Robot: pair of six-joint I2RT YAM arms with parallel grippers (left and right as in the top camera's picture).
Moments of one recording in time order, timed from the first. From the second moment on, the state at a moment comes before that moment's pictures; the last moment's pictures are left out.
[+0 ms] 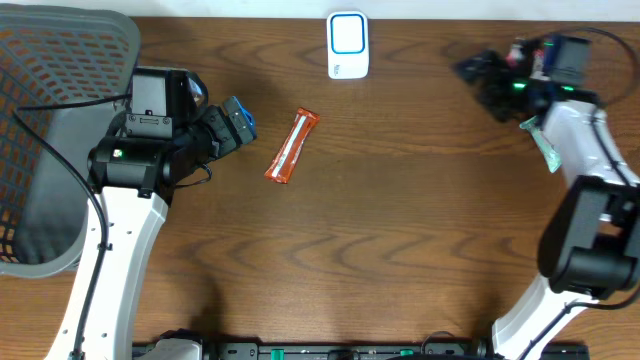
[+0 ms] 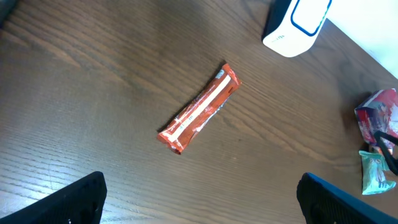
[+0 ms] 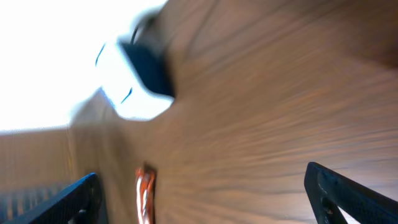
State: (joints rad) left arm -0.11 1.35 1.33 -0.91 0.19 -0.59; right arm -0.12 1.97 1.48 -0.39 -0.65 0.57
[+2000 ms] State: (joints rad) left arm -0.11 1.35 1.33 -0.91 0.19 -0.59; right arm 0.50 2.11 1.73 -0.74 -0.06 0.27
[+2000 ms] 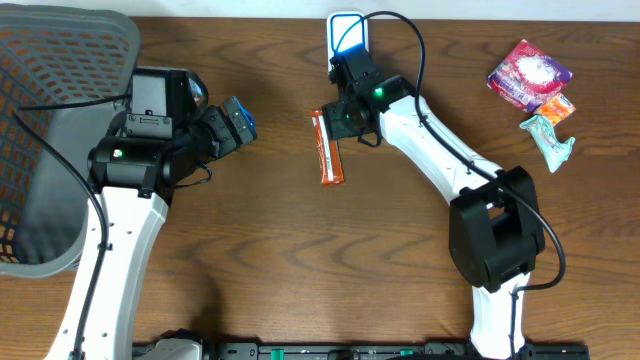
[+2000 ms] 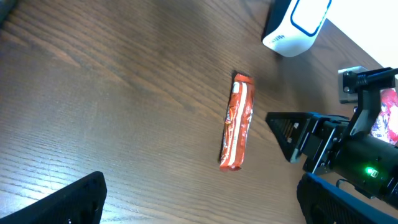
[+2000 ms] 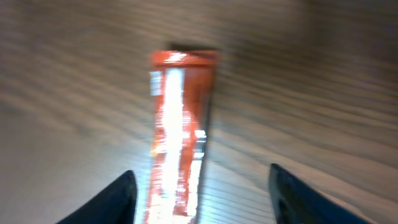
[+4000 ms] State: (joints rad) left arm -0.11 1.35 1.33 -0.91 0.19 -0.59; right arm 0.57 2.26 2.00 -1.06 0.34 0.26
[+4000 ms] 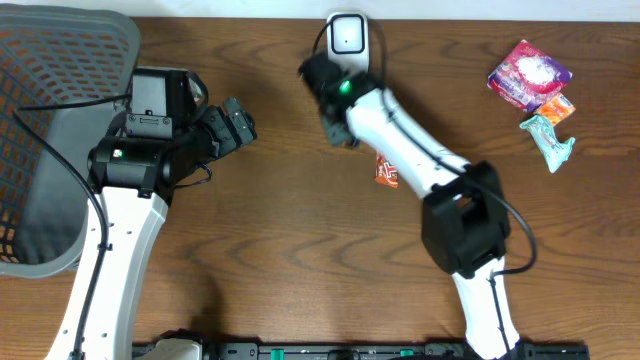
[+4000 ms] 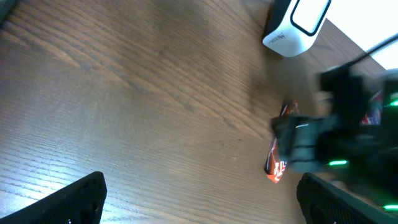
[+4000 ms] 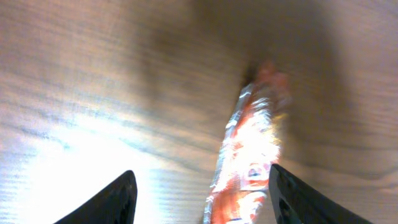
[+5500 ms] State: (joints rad) left arm -0.11 1.35 1.33 -0.91 0.19 -0.59; right arm 0.38 2.26 2.08 -0.44 -0.07 0.31
